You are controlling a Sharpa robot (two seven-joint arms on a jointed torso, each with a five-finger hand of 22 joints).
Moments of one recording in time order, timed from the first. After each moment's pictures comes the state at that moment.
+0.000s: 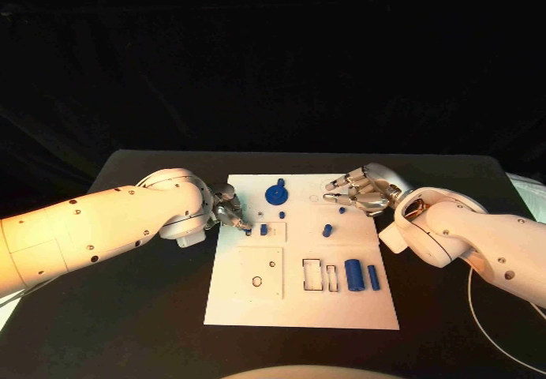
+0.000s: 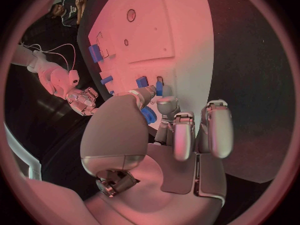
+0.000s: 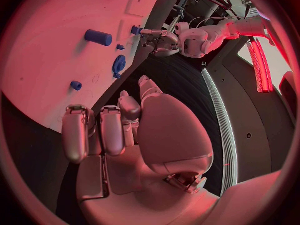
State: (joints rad) left arm 1.25 -0.75 -0.04 1.49 -1.06 0.07 -0.59; left_hand 1.25 -0.18 0.62 0.21 0.08 0.89 0.05 0.66 0.63 1.28 -0.03 1.09 0.94 1.47 -0.08 1.57 1.31 0.04 1.47 0.02 1.42 1.31; right arm 1.01 -0.92 0.18 1.64 -0.92 -0.36 -0.13; right_hand 1.39 -0.07 0.03 0.25 0.25 0.99 0.14 0.08 0.08 1.32 0.05 1.05 1.18 1.47 -0.02 1.35 1.28 0.05 1.40 0.09 1.43 1.31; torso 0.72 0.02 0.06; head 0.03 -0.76
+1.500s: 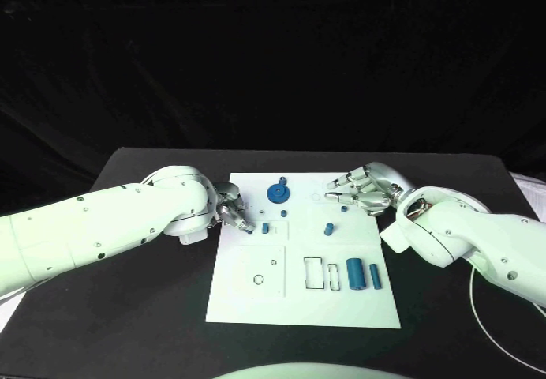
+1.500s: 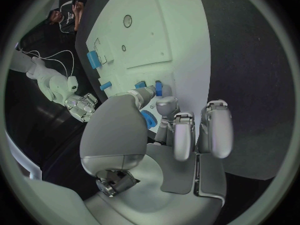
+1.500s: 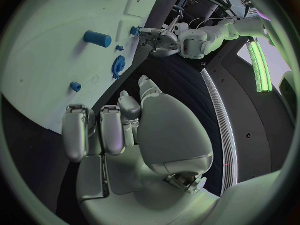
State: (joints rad) left arm 1.25 -0.74 -0.04 1.49 -1.09 0.12 -0.60; left_hand 1.24 -0.18 0.64 0.20 0.09 0.90 0.05 0.67 0.64 1.29 -0.03 1.09 0.95 1.47 -0.08 1.57 1.31 0.04 1.46 0.02 1.43 1.31; right arm 1.01 -0.92 0.18 1.65 -0.92 -0.35 -0.13; right_hand 1.39 -0.07 0.03 0.25 0.25 0.99 0.14 0.08 0.07 1.32 0.05 1.04 1.18 1.47 -0.02 1.35 1.27 0.05 1.39 0.09 1.43 1.30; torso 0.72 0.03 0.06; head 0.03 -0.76
